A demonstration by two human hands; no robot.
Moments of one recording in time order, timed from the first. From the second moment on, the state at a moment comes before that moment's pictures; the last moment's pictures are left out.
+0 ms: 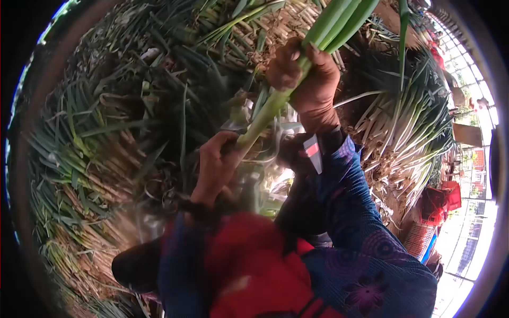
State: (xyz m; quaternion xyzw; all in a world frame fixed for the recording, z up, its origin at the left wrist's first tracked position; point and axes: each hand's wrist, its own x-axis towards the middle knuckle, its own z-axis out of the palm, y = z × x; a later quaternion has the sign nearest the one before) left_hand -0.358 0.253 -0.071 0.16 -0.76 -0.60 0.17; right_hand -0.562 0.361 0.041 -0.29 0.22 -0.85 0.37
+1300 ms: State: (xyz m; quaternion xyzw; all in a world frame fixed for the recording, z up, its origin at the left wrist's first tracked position) left_hand -0.329 0.244 -0.056 0.42 -0.20 -0.88 0.07; right_hand -0.553 0.355 0.050 -0.45 0.06 -0.75 0.49
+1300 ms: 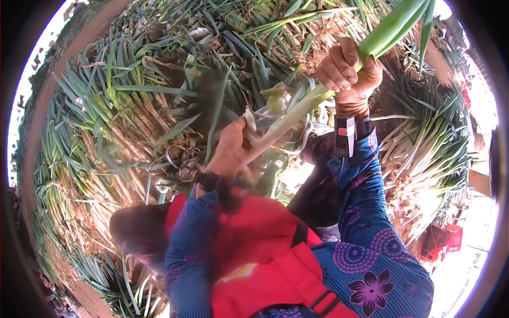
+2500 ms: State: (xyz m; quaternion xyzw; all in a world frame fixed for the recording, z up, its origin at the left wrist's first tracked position) left_hand -0.335 0.264 -0.010 0.18 -0.63 -0.75 0.08; right_hand -0.564 0.362 0.041 -0.37 0.10 -0.80 0.46
